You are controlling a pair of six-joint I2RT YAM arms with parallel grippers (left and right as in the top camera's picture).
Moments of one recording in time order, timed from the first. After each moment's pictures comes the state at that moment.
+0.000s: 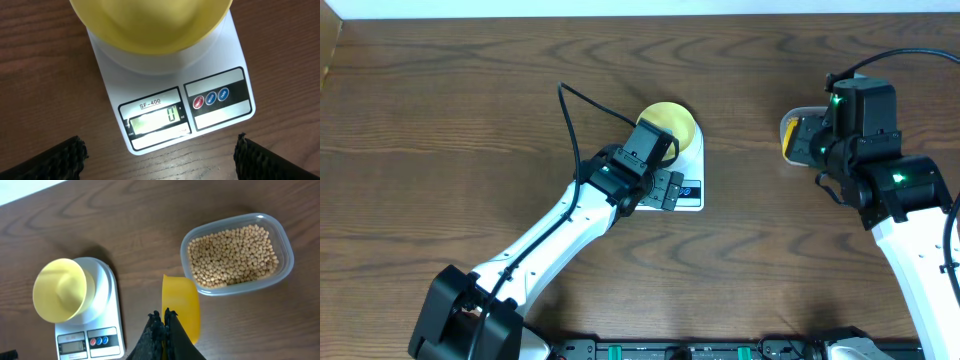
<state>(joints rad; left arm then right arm) -0.61 1.57 1.09 -0.63 -0.05 -0.25 0.19 1.26 1.24 -0.82 0.06 0.41</state>
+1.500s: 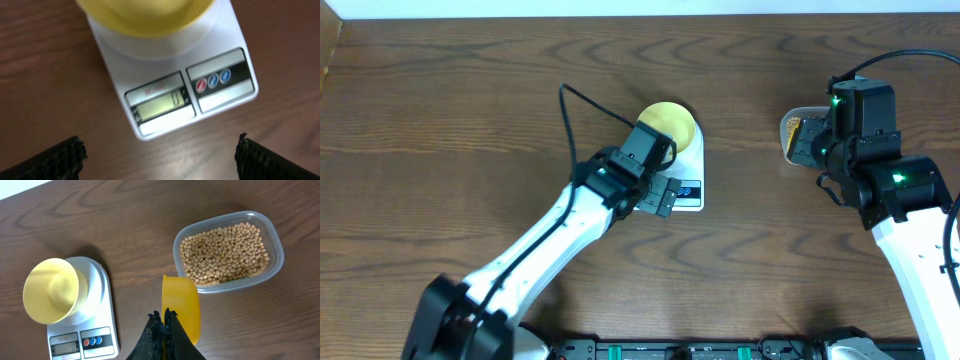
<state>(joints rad) -0.61 1.53 1.09 -0.68 -0.05 -0.18 0.19 1.26 1.24 -0.83 0.09 0.41</state>
